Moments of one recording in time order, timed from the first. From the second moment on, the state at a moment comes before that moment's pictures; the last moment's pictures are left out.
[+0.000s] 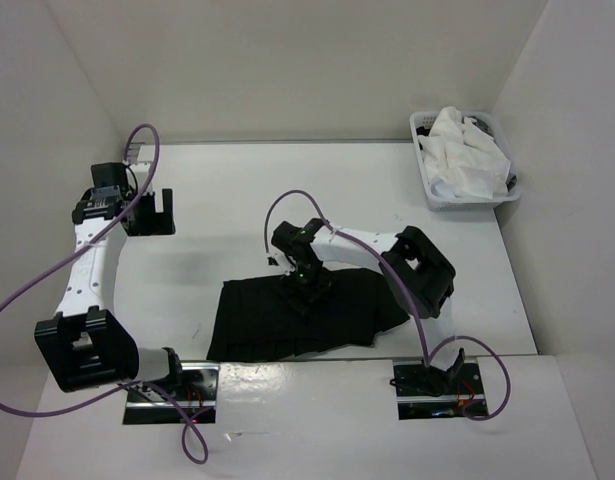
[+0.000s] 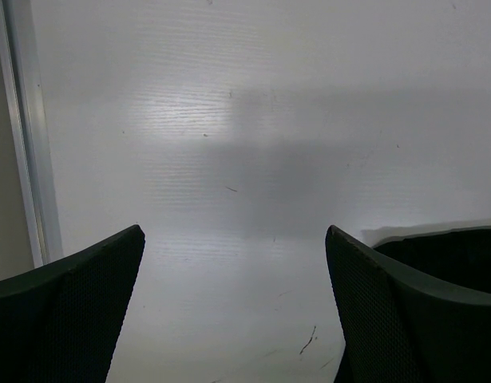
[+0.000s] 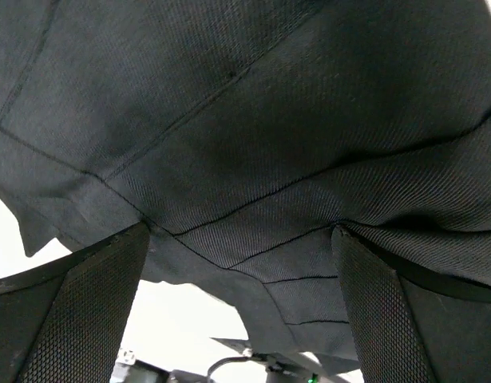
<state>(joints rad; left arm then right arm) 0.24 1.33 1.21 -0.79 0.11 0.12 0.89 2.00 1.42 -0.95 -0.22 0.03</state>
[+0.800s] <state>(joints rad) 0.24 1.25 1.16 -0.76 0.14 0.12 0.65 2.28 1.88 -0.86 0.08 -0.04</state>
